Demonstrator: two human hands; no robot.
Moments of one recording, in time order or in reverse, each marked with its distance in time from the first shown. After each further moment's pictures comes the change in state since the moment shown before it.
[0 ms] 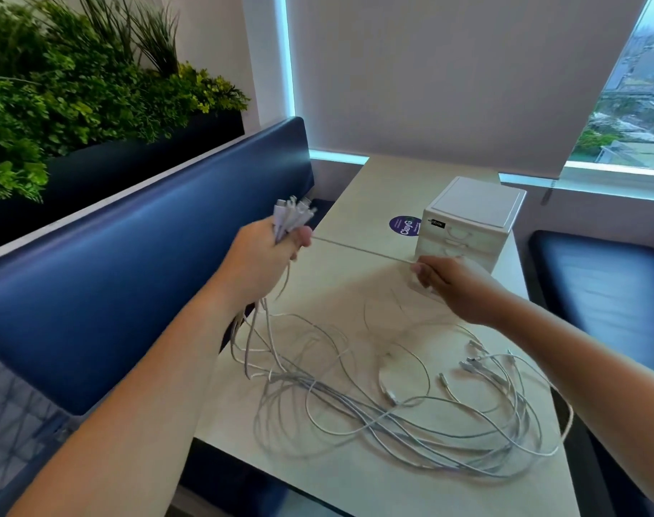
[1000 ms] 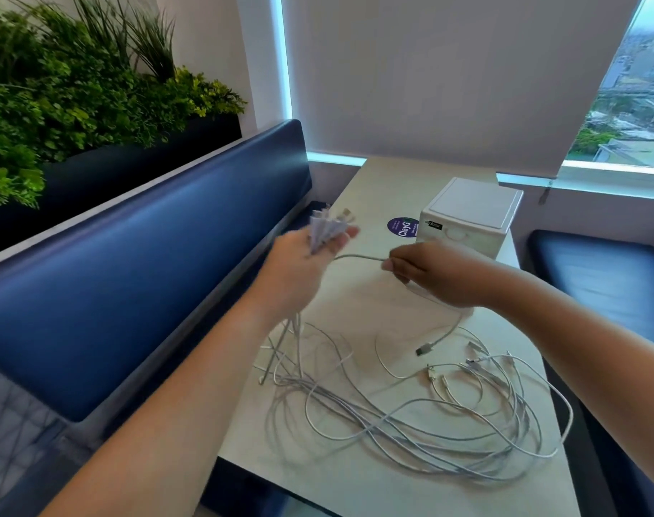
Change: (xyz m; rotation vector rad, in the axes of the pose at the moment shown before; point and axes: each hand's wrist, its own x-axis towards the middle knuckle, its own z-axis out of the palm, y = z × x) left_hand -0.009 0.020 0.033 -0.184 -0.087 0.069; right_hand 0.016 -0.052 -0.033 -0.222 -0.187 -0.131
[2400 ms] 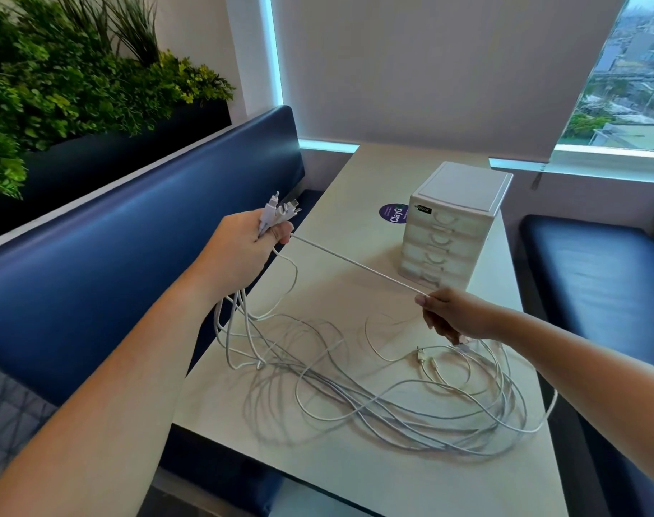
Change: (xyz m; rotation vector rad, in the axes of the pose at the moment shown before) left_hand 0.005 -0.020 -0.039 0.375 0.055 -0.027; right_hand -0.036 0.073 0.102 0.732 -0.195 0.457
